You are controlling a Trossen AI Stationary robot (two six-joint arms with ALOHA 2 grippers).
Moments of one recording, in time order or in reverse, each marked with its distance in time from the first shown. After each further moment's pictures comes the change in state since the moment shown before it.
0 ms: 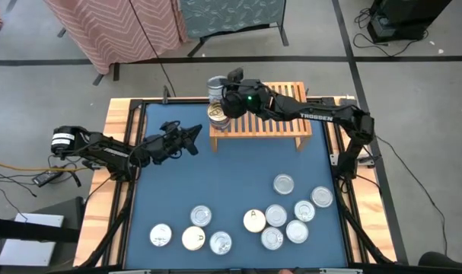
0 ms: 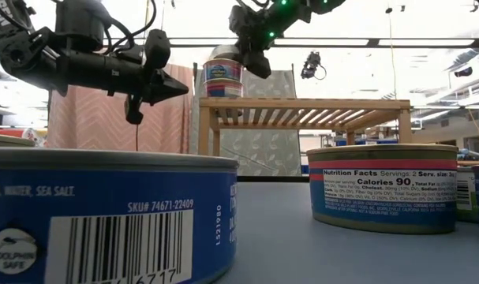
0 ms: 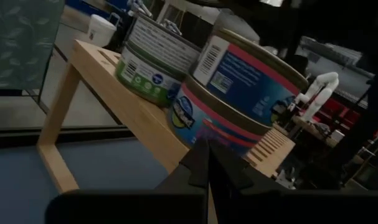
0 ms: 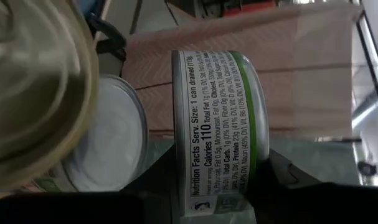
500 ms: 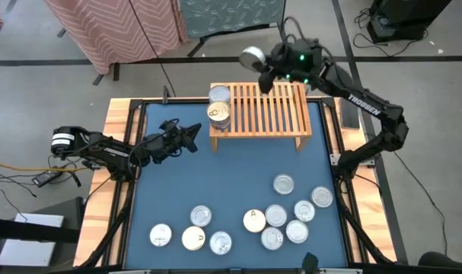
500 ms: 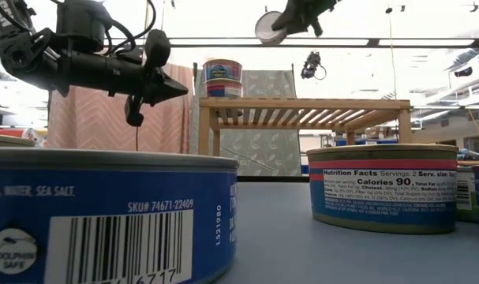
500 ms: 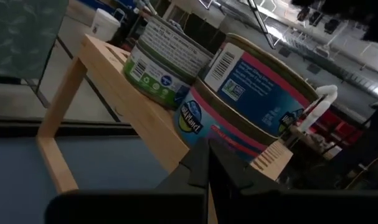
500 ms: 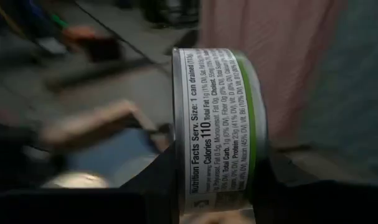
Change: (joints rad) left arm 0.015 0.000 0.000 0.001 0.003 -0.089; right arm -0.283 -0.313 0.047 -0.356 -0.535 1.297
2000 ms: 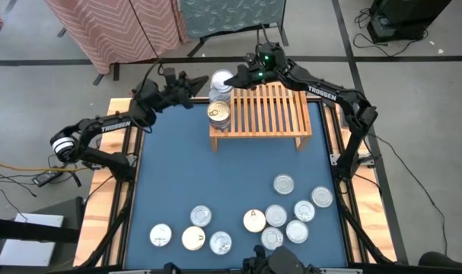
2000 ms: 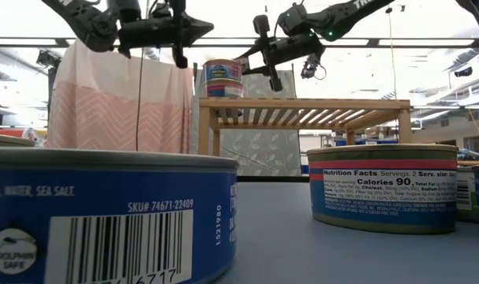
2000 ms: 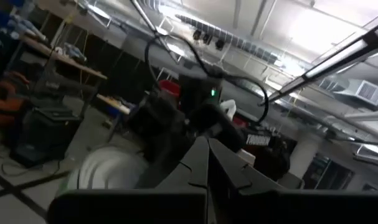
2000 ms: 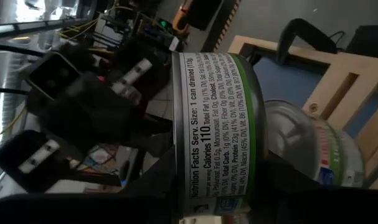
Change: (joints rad) left arm 0.517 0.000 0.553 -0.249 0.841 -0.011; right arm -0.091 0.349 -0.002 0.283 -0.602 0.837
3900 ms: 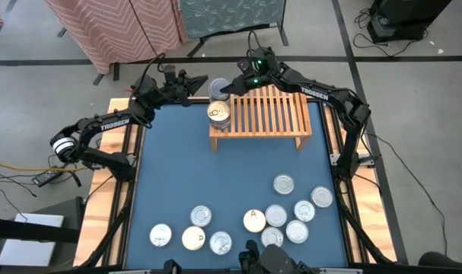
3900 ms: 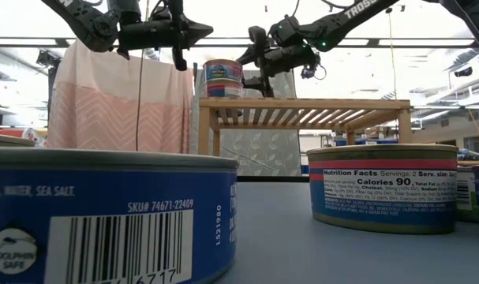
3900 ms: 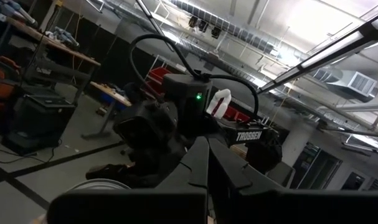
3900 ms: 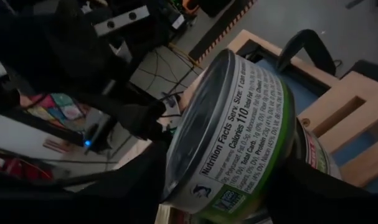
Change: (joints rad) left arm 0.044 0.000 0.014 -0.047 0.092 -0.024; right arm 0.016 0.070 0.000 0.019 -0.044 -0.339
